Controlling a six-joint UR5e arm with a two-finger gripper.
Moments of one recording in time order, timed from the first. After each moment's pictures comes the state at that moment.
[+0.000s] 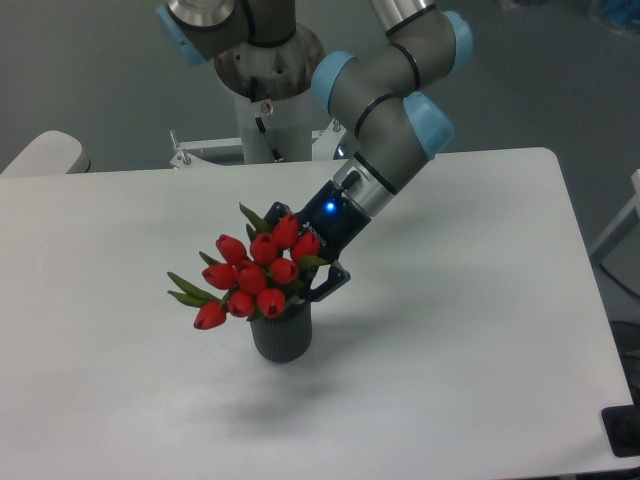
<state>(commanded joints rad) 2.63 -1.82 -1.93 -0.91 0.52 1.48</state>
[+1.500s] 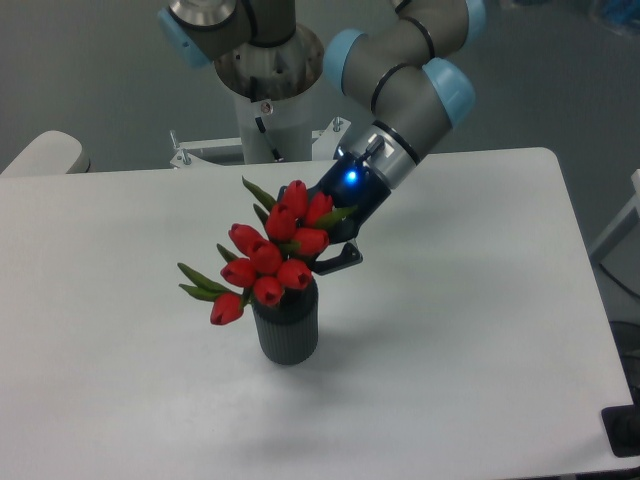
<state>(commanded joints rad) 2.68 -1.73 -1.88 -0.90 0.38 1.31</state>
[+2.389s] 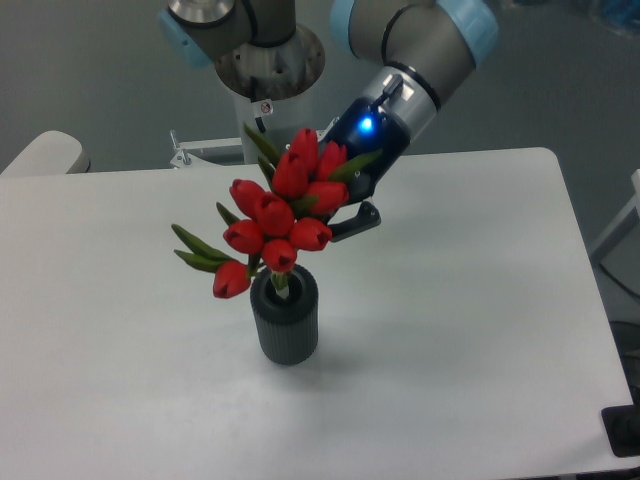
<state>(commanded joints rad) 2.69 -1.65 -1.75 -0.90 0.35 1.13</state>
